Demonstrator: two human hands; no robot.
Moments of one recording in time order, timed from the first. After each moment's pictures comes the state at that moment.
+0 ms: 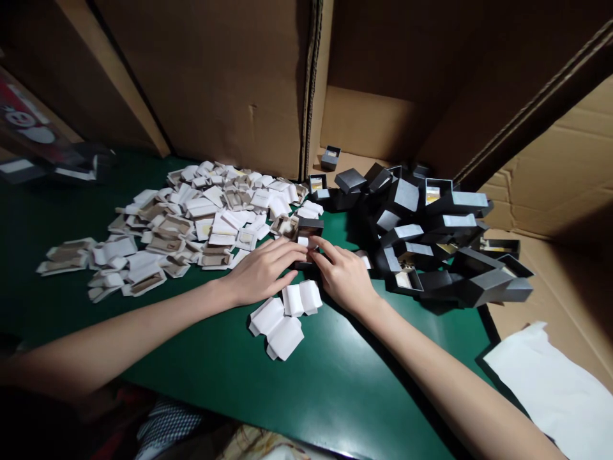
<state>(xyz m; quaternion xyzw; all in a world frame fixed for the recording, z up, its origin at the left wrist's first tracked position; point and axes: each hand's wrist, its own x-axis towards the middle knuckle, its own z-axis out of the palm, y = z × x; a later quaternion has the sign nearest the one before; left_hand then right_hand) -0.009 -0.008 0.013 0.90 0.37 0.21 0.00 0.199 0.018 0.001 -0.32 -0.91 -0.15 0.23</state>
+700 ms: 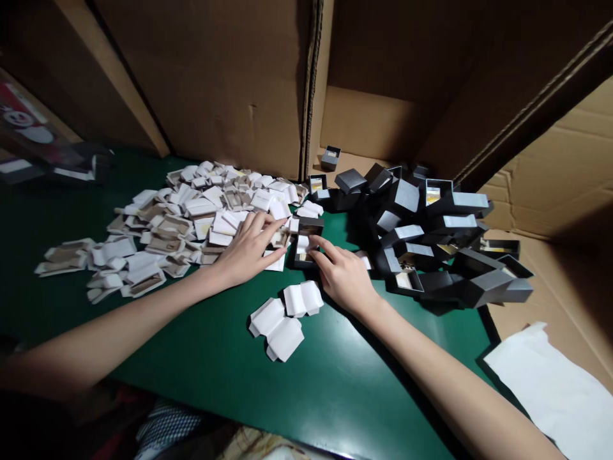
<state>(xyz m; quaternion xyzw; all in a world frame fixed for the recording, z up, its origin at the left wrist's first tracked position) -0.030 0.011 0.014 0.81 0.55 0.19 -0.01 0.200 0.019 -0.001 -0.34 -0.91 -0.11 0.20</state>
